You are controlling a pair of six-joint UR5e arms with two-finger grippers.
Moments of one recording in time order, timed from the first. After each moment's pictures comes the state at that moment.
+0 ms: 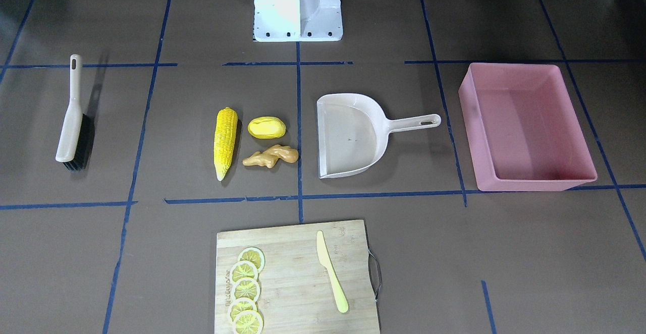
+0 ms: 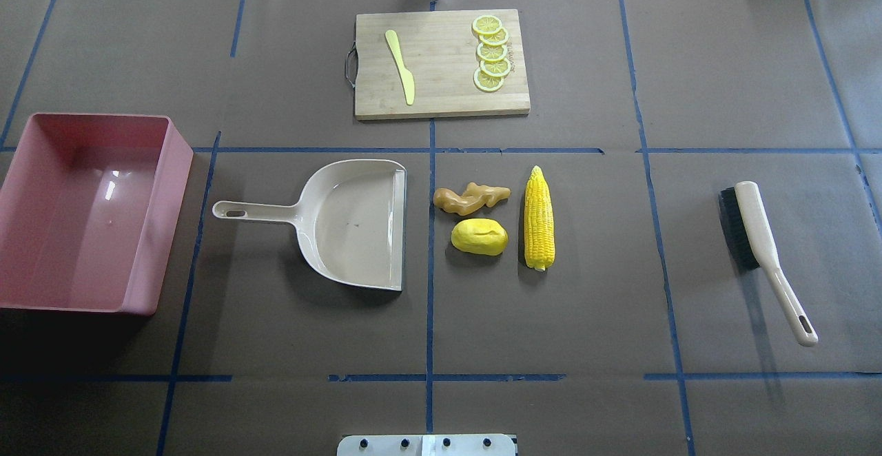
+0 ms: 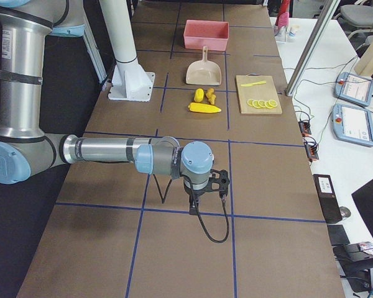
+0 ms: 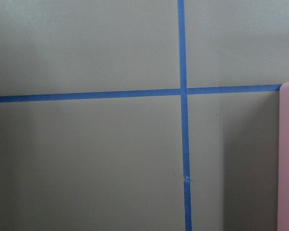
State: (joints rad) left arm -1.58 -1.59 -1.57 -1.55 -2.35 0.05; right arm 1.62 -1.72 1.77 -1.65 2.39 -0.02
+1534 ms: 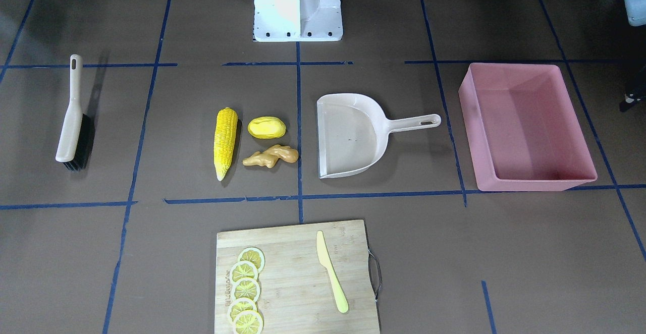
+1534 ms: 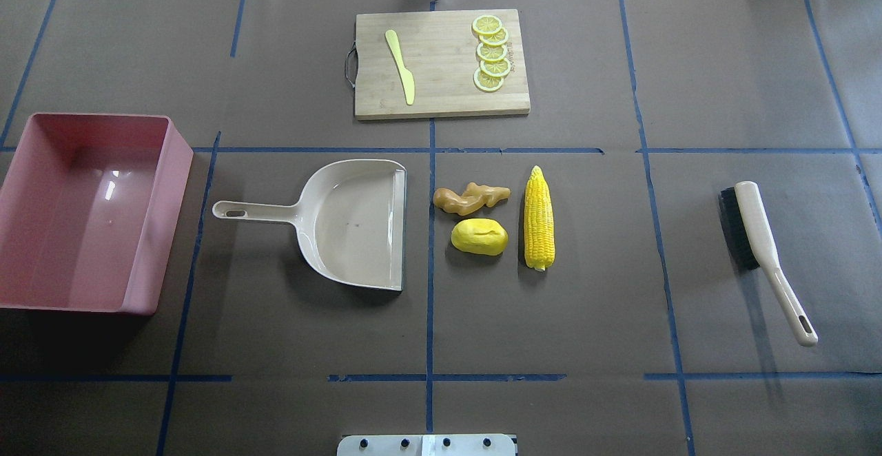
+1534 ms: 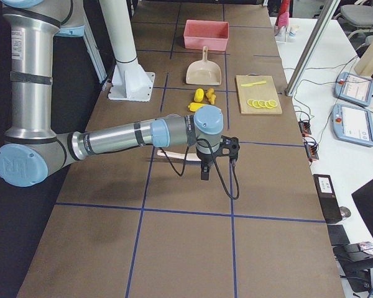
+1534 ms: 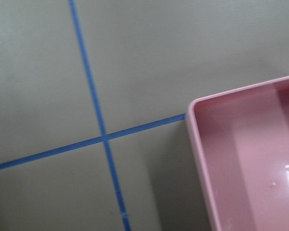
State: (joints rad) left arm -1.39 -1.65 -1.79 -1.55 -2.34 0.05; right arm 1.45 -1.67 1.94 -1.62 2.42 0.32
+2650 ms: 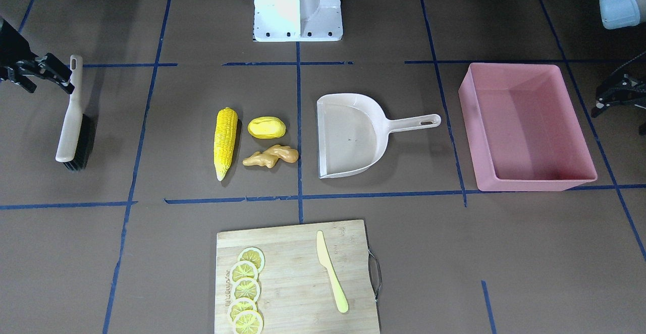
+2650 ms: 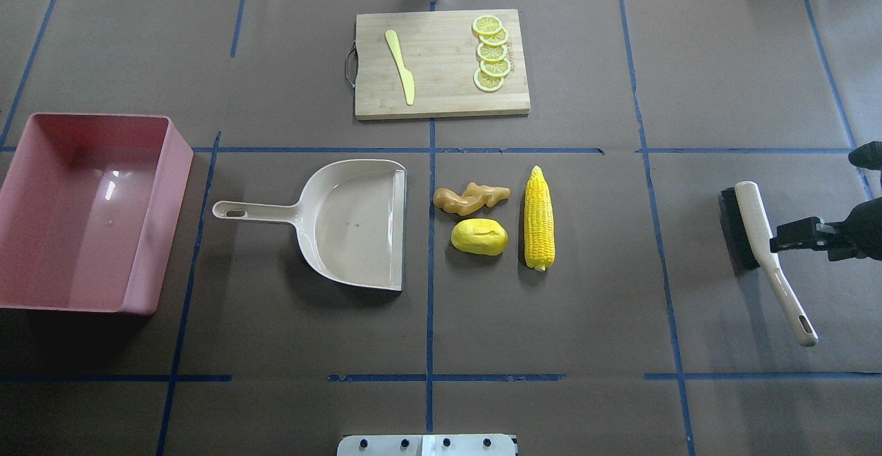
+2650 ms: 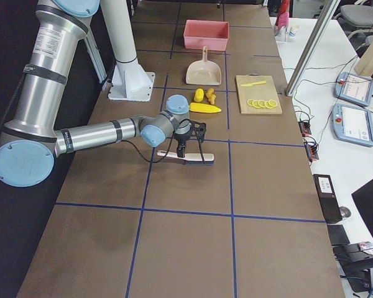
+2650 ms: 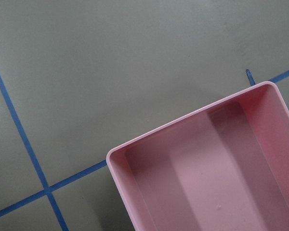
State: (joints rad) left arm -1.33 -1.71 -1.80 -1.55 -2.33 0.05; right arm 0.89 -1.87 2.01 -1.04 2.13 1.05
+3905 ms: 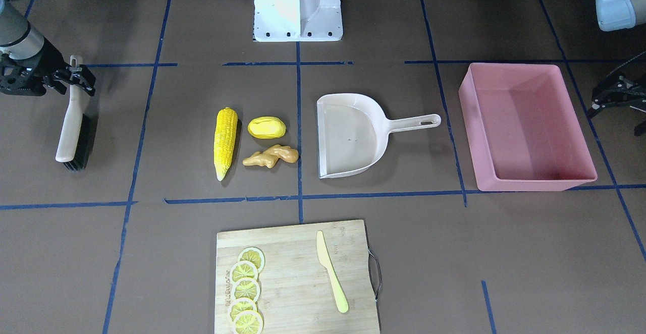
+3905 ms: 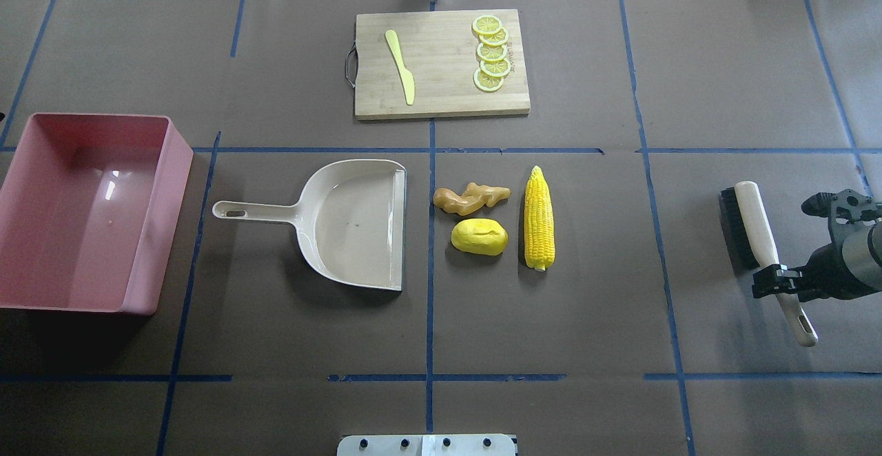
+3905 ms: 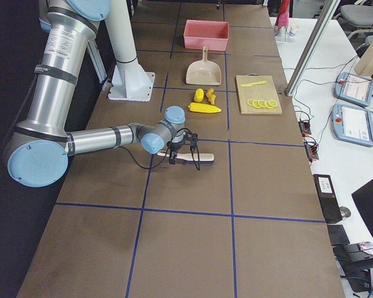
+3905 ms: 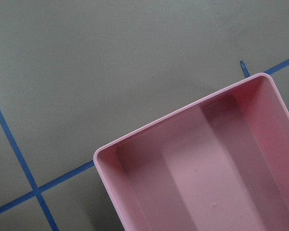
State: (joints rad) left arm -1.32 -1.71 -1.80 -1.55 -2.33 0.05; right arm 0.75 -1.87 1.93 -1.02 2.10 1.07
